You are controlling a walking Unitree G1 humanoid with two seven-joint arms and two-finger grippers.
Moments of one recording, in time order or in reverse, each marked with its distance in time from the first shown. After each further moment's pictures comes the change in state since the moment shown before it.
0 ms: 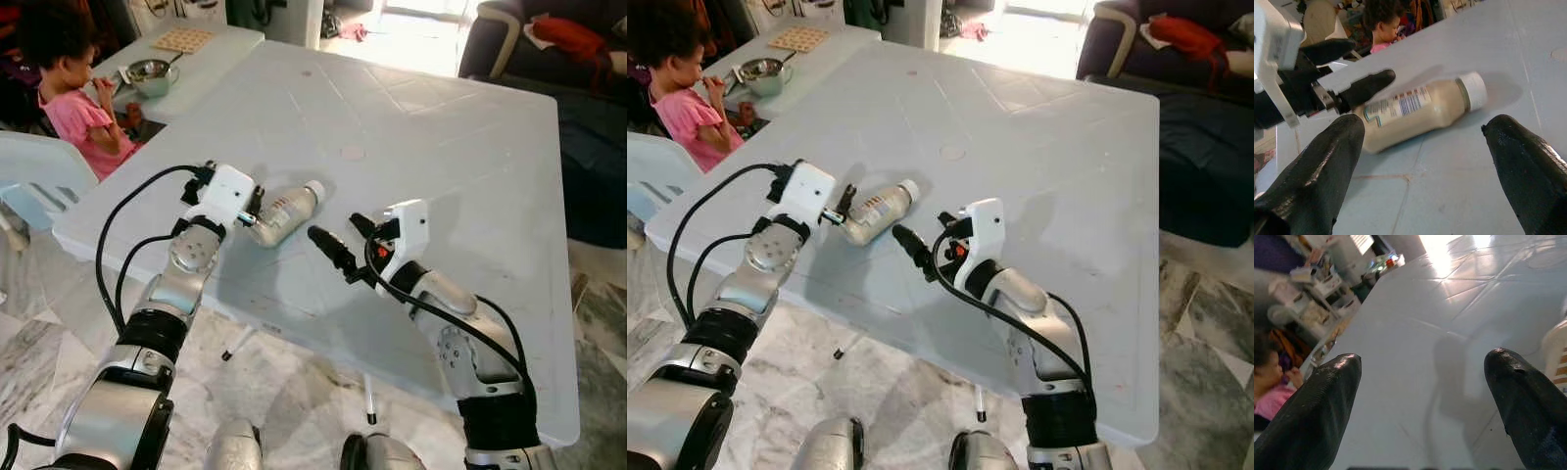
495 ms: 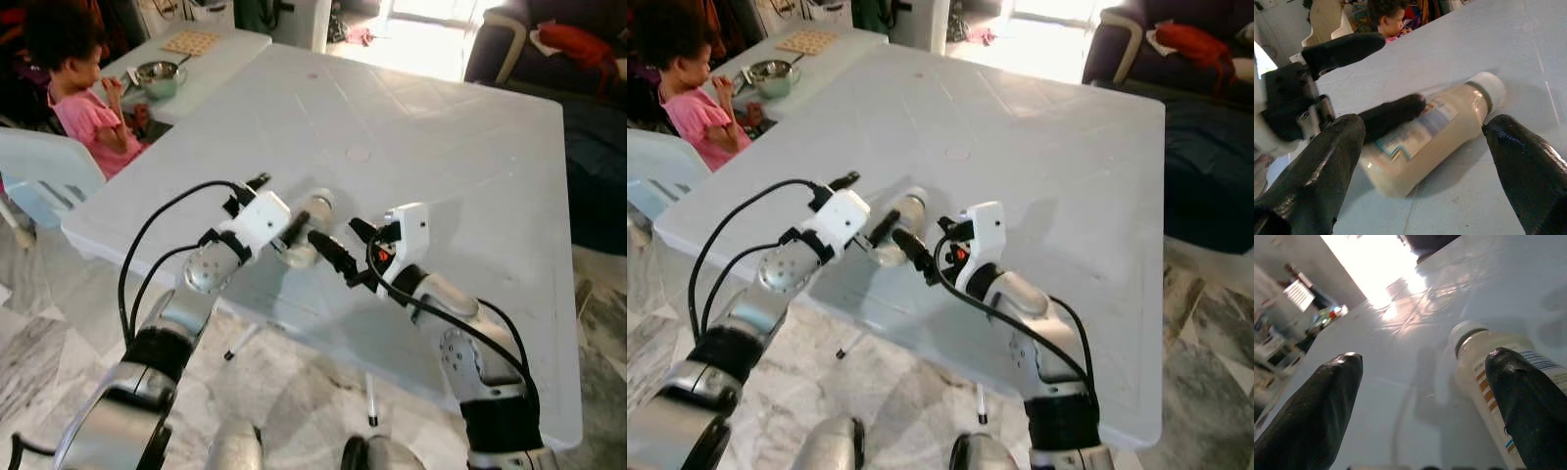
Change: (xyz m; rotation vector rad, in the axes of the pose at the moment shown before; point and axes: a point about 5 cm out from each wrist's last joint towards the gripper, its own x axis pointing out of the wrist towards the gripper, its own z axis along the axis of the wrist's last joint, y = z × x) left arm -0.019 -0.034 0.015 0.062 -0.213 -0.295; right arm -0.002 -0.001 -0.004 0.033 0.023 -0.005
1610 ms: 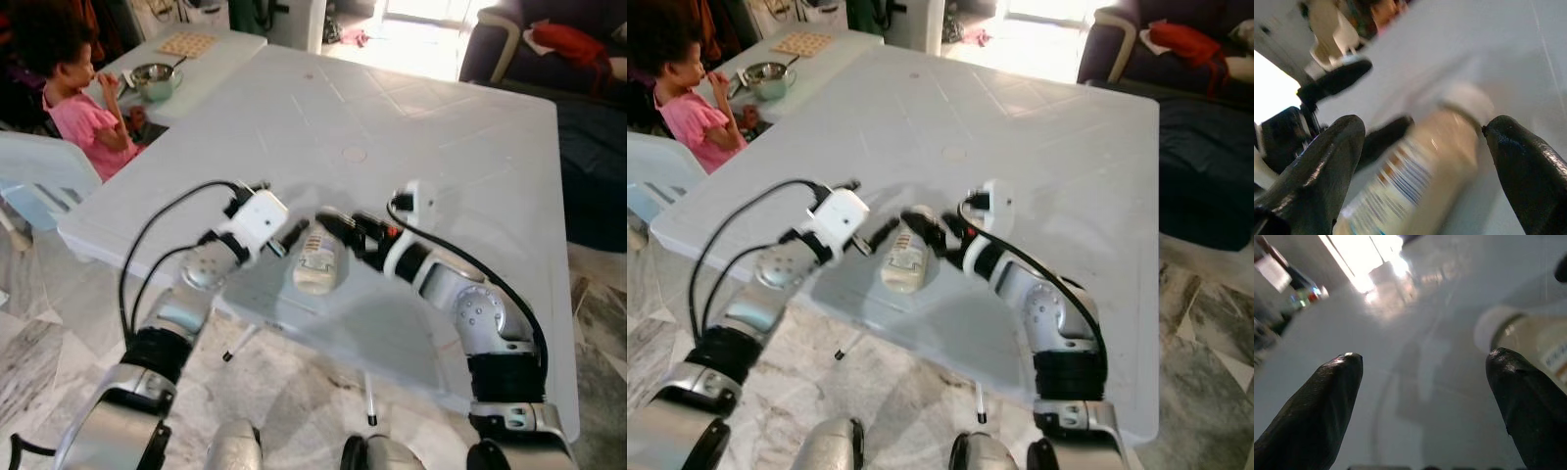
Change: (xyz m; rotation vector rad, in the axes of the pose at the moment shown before) left arm 0.004 0.001 -0.008 -0.079 0.116 -0.039; right arm 0.013 -0.022 0.010 0.271 0.132 0.013
